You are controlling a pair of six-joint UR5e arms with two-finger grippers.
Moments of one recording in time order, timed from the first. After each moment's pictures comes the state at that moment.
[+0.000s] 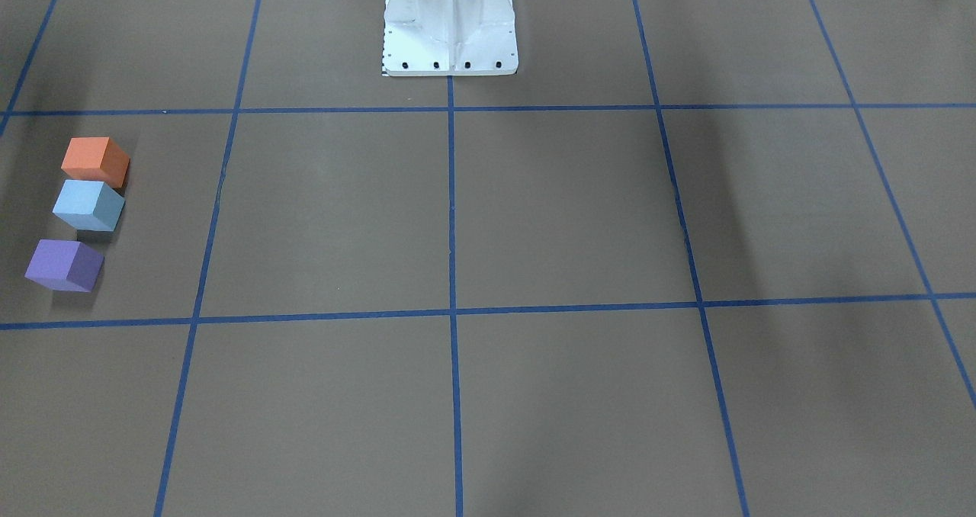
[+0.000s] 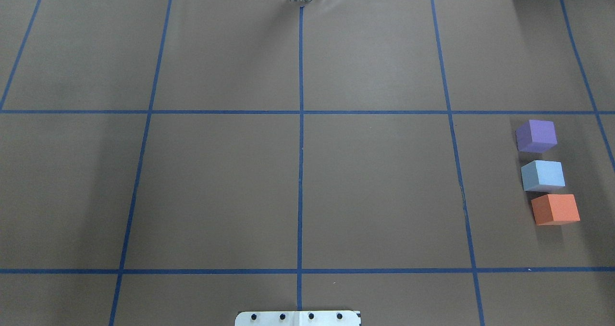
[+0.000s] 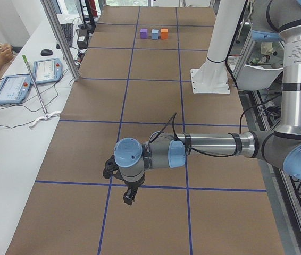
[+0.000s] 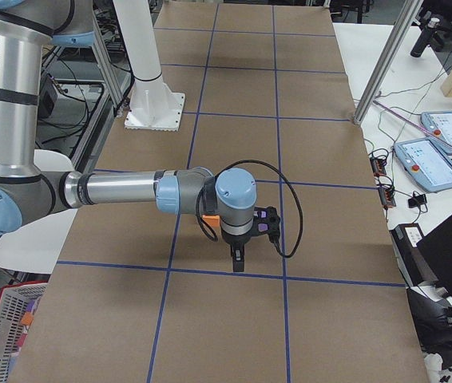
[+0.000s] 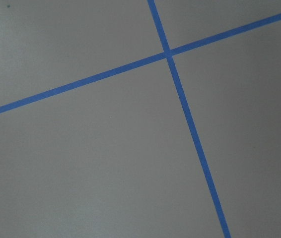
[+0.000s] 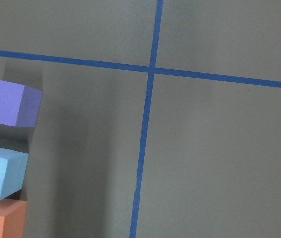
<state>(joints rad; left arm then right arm) -1.66 -1.50 -1.63 -1.48 -2.35 0.45 1.62 -1.73 1.83 -1.66 2.33 -0.13</state>
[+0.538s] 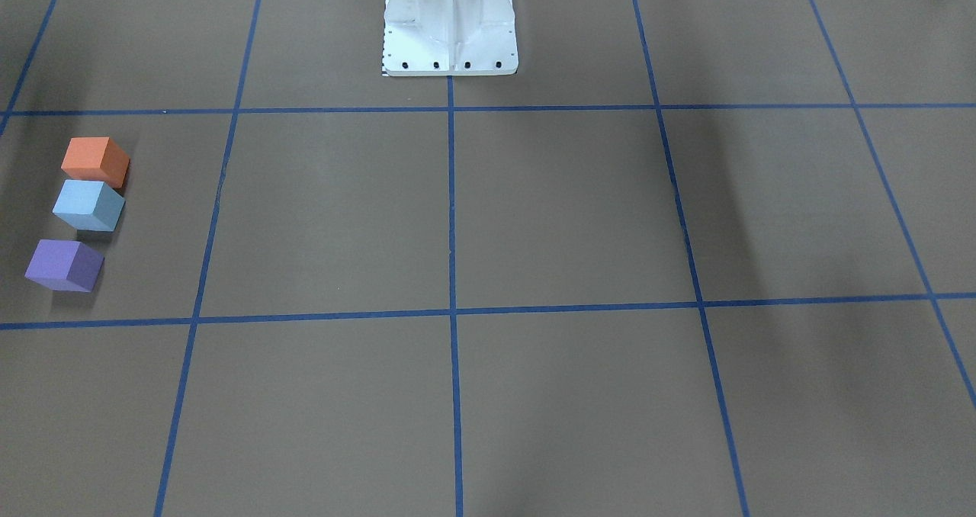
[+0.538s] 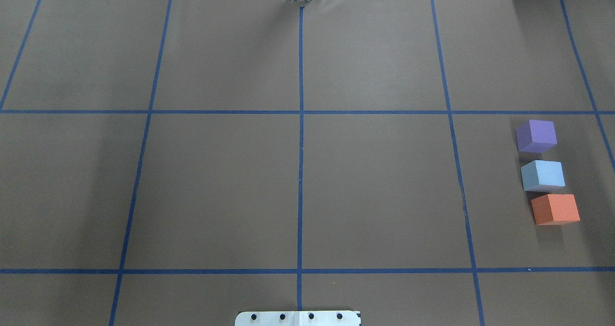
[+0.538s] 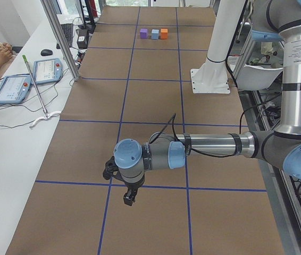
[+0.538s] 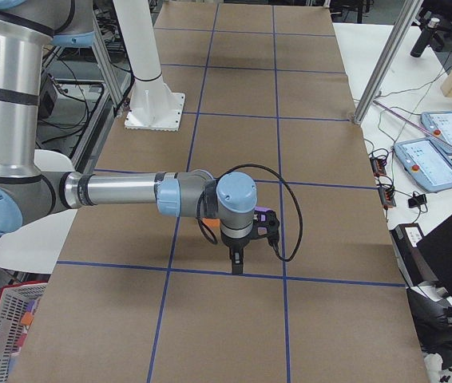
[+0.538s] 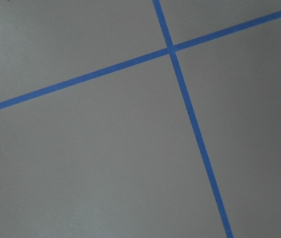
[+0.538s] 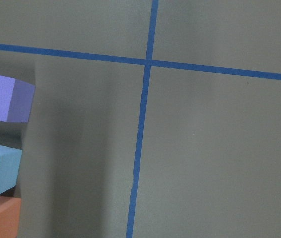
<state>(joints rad) -1.66 -1.50 -1.63 -1.48 -2.35 0.45 1.61 -1.73 1.82 -1.66 2.33 -0.12</state>
